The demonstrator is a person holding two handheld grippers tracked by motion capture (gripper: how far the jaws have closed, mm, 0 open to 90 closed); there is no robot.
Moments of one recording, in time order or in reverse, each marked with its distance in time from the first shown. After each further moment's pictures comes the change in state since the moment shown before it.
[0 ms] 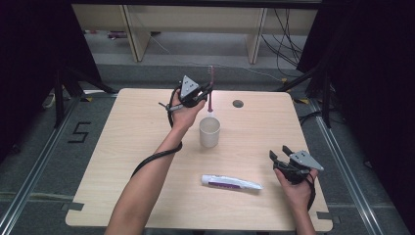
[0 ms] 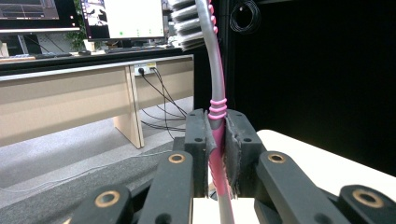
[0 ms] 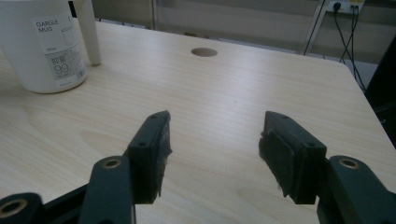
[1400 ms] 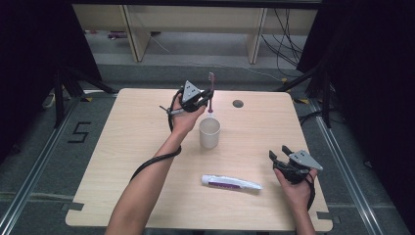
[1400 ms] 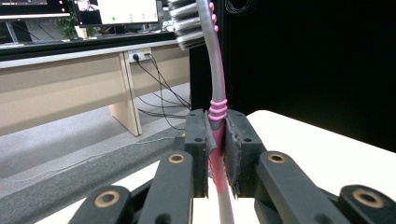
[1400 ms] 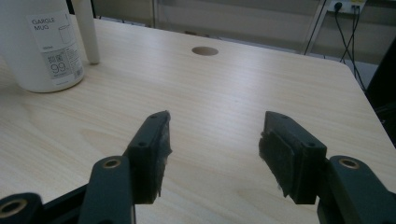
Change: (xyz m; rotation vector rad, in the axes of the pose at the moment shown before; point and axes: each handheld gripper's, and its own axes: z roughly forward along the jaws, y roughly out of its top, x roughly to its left) left arm -0.005 -0.016 -0.002 0.067 -0.019 0.000; right arm -0.003 0.000 0.002 -0.020 -0.020 -0.064
